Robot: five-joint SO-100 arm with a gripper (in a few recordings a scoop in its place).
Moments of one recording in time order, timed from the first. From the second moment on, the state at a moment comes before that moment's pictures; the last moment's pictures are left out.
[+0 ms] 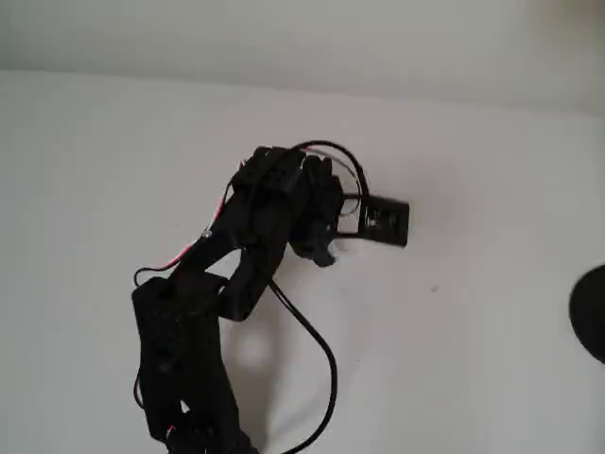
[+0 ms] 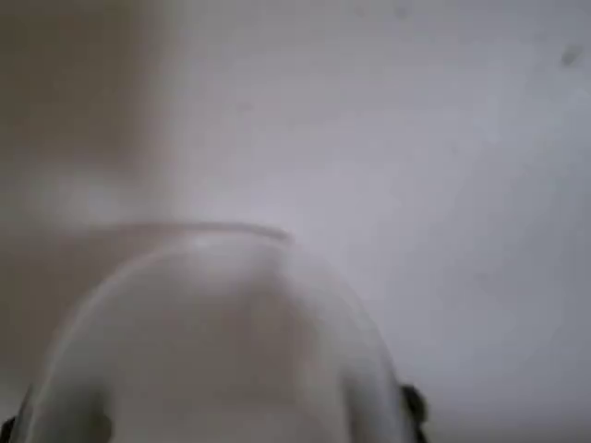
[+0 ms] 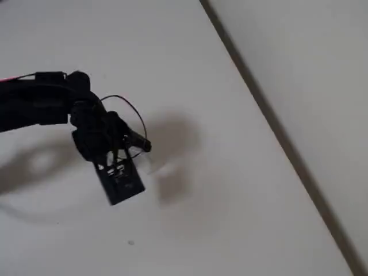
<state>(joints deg) -1.8 64.8 69.8 70.5 -13.4</state>
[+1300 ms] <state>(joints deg) -1.5 62.8 148.6 -80.0 -86.7</state>
